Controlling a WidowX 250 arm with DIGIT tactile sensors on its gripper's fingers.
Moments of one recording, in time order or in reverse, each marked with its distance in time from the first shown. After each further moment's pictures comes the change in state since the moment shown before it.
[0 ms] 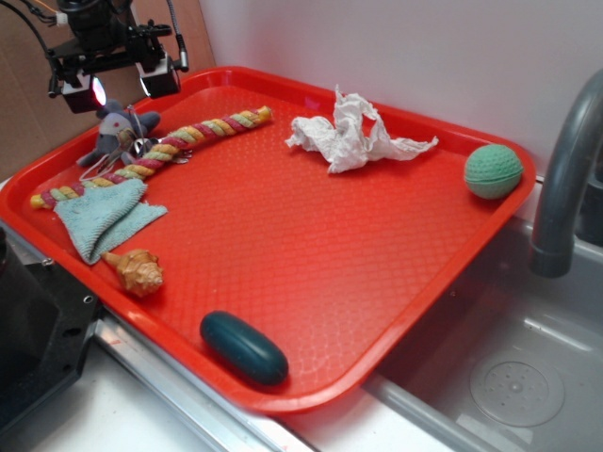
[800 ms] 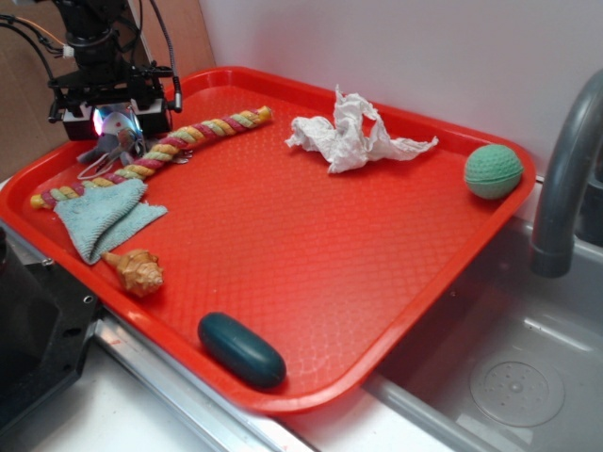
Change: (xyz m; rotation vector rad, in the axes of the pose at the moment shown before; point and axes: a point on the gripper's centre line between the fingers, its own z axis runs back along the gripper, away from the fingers) arm -0.012 0.010 -0.029 0.071 0.056 -0.063
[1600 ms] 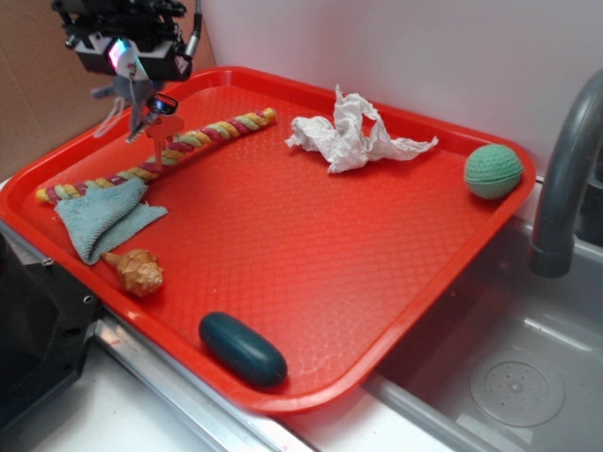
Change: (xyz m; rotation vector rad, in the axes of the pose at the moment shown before) arm -0.060 -0.056 0.129 -0.158 -0.131 -0.458
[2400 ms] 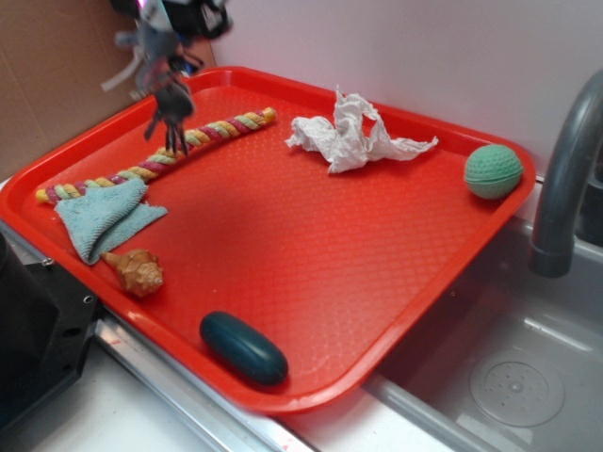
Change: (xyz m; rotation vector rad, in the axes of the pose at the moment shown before) arm -0.005 -0.025 0.007 0.008 0.190 -0.141
